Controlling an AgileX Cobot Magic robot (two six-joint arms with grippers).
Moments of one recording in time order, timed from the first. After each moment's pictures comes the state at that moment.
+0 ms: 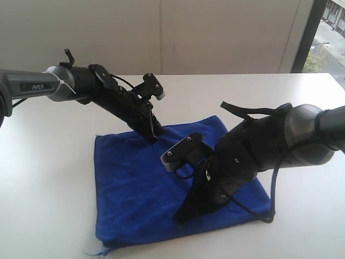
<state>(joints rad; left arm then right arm) -0.43 2.34 -1.78 -0.74 0.63 1.31 0.54 1.82 -0.92 -0.07 0.41 -0.01</state>
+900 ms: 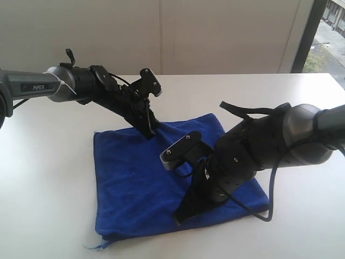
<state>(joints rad) -0.43 2.34 -1.78 -0.68 0.48 1.30 0.54 1.83 -0.92 -0.07 0.41 -0.02</state>
